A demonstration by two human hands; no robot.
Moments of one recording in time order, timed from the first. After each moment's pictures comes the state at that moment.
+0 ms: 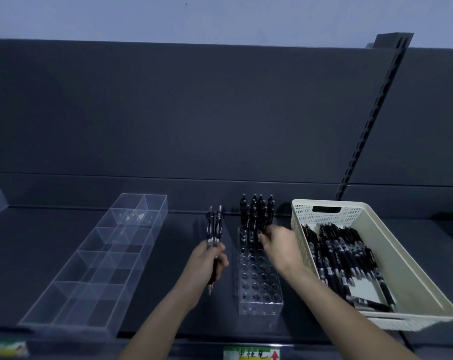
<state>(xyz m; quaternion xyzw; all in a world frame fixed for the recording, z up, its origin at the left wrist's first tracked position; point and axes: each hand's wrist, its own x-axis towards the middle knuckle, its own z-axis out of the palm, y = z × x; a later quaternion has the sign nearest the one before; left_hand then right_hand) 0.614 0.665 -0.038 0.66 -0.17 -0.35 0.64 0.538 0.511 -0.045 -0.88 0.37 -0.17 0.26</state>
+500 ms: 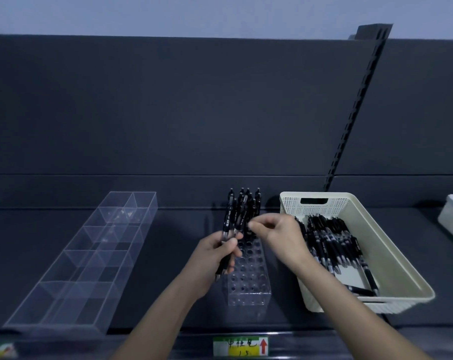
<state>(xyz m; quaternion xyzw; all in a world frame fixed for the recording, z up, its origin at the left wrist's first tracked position) 0.595 0.648 -0.033 0.62 -0.25 -0.39 0.63 0.506 0.522 -0.006 -0.80 0.29 -0.25 0.46</state>
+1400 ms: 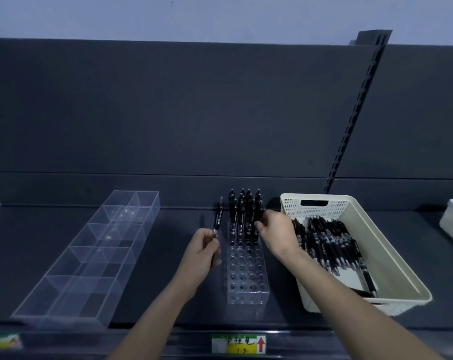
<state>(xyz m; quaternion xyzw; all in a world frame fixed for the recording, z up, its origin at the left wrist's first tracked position) 0.602 0.656 -0.044 0.70 -0.22 -0.28 0.62 0.527 0.498 -0.027 -0.88 0.37 -0.18 0.26</state>
